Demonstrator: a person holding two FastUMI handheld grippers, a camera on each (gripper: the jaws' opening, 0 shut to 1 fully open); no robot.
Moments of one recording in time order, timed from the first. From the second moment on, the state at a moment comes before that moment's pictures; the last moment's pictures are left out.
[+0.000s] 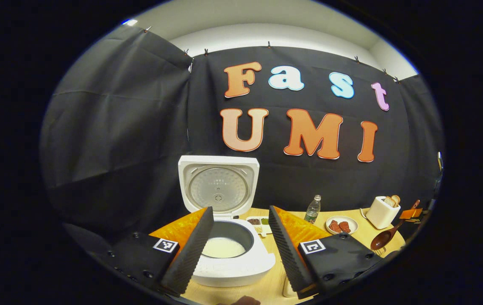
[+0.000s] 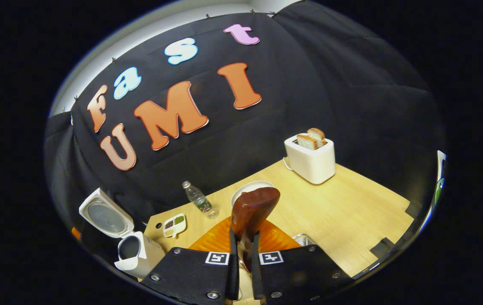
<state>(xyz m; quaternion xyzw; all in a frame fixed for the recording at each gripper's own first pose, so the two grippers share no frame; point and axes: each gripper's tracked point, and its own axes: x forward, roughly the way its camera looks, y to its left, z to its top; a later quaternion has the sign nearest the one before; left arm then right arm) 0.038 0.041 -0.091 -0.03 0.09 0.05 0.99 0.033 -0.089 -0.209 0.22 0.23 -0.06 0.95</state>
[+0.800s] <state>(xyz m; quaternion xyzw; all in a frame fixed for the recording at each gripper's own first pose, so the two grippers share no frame) 0.035 0.081 -0.100 -0.03 0.10 0.06 0.99 0.032 0.023 -0.290 0.01 0.28 0.00 0.96</state>
